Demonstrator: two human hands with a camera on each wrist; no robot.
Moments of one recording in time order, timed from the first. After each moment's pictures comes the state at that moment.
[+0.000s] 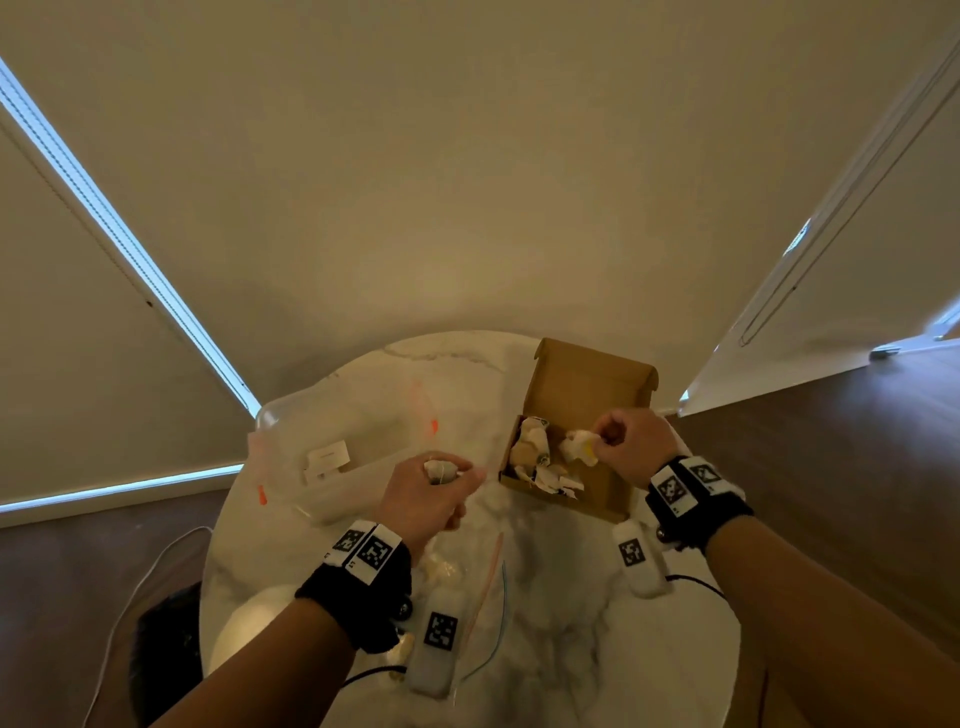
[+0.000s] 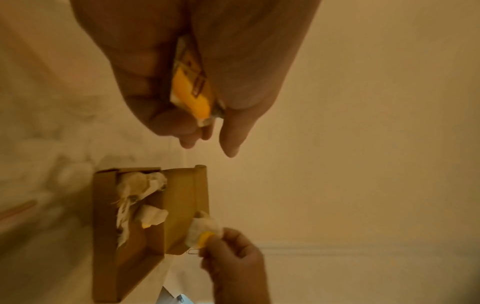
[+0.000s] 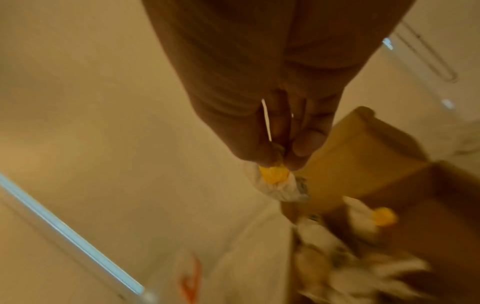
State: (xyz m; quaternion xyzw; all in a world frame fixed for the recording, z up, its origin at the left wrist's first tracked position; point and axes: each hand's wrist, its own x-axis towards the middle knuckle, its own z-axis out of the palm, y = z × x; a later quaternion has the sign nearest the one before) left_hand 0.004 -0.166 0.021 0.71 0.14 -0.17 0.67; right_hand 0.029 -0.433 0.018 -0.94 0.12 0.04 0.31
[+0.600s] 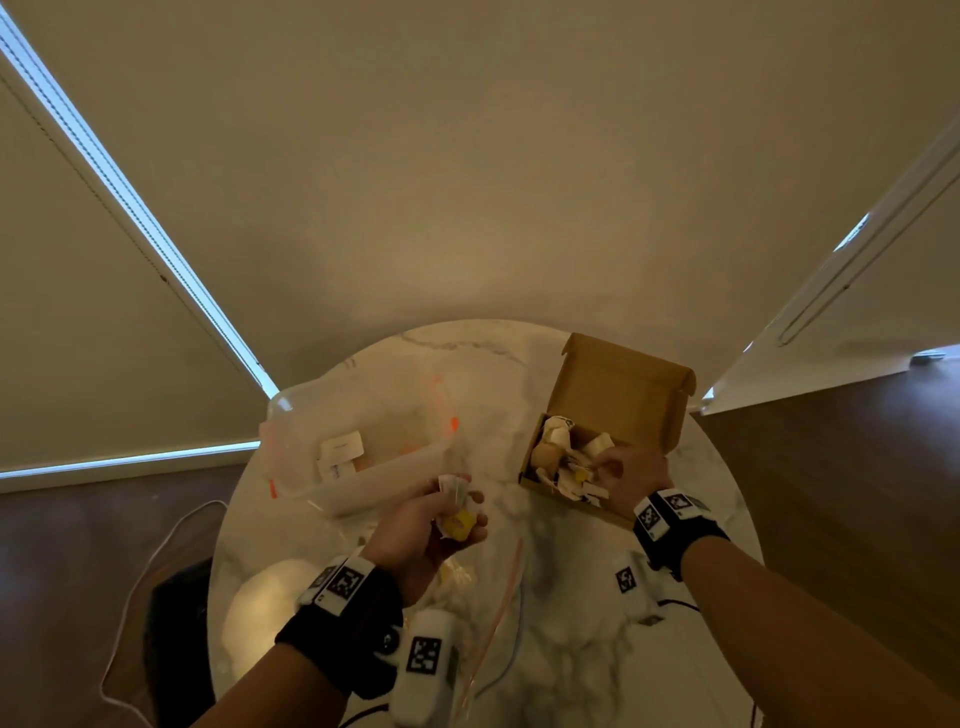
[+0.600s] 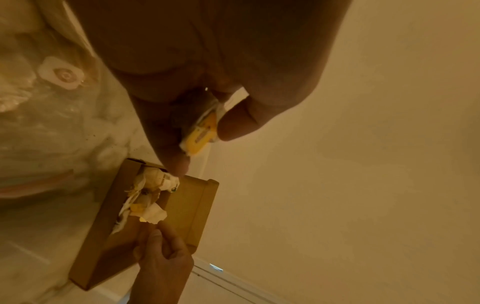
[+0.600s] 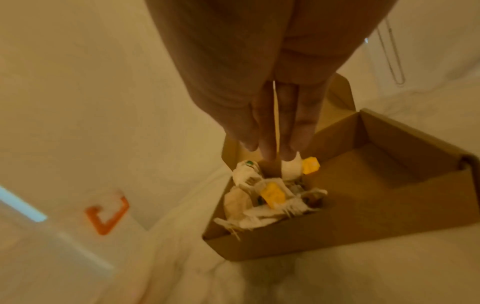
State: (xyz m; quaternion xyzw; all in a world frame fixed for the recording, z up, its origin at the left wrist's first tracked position) left_hand 0.004 -0.139 0.000 0.48 0.23 -0.26 0.81; right_hand 0.056 -0.419 -0.069 -0.96 0.13 0.13 0.20
